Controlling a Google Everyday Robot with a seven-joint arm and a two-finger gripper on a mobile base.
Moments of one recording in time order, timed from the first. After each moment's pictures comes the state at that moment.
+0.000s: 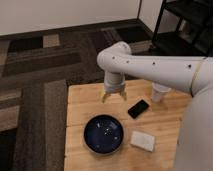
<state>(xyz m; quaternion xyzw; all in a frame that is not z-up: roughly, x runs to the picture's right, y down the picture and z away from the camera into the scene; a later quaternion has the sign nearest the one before) 0.048 0.045 0.712 -0.23 0.23 0.63 0.71</state>
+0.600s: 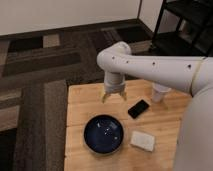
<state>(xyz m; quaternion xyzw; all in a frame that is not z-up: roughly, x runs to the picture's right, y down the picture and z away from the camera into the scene) 0.053 0.043 0.712 -0.23 0.24 0.62 0.71</state>
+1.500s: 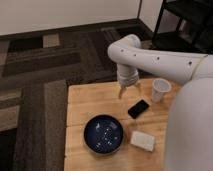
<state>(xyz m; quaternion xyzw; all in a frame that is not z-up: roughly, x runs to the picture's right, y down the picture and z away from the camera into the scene) 0.151 0.015 0.729 -0.24 0.29 0.50 0.78</state>
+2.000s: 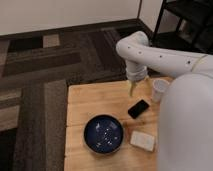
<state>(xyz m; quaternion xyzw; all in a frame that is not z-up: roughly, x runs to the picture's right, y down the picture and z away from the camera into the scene) 0.186 -0.001 0.742 -0.23 0.31 0.47 0.79</state>
